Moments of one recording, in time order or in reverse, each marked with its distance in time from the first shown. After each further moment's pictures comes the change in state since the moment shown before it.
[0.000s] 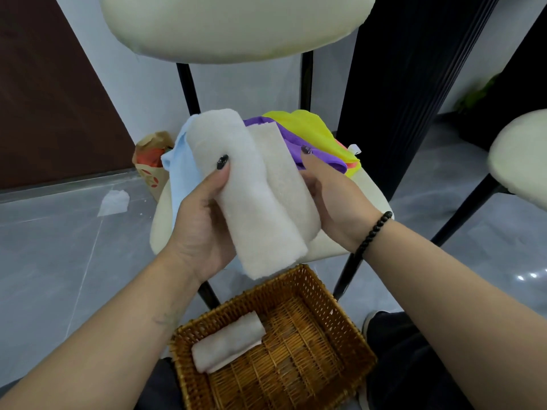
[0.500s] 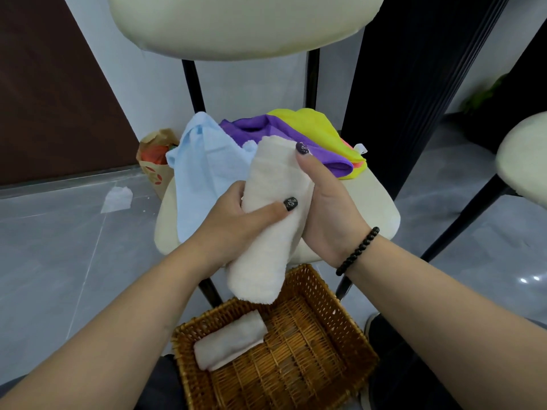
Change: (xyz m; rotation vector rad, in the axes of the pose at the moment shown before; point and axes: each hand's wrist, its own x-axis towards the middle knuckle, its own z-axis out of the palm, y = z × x) left_hand 0.006 -0.005 -0.008 0.878 -0.058 -0.006; right_hand -0.009 0.008 0.025 0.425 -0.123 -0.006
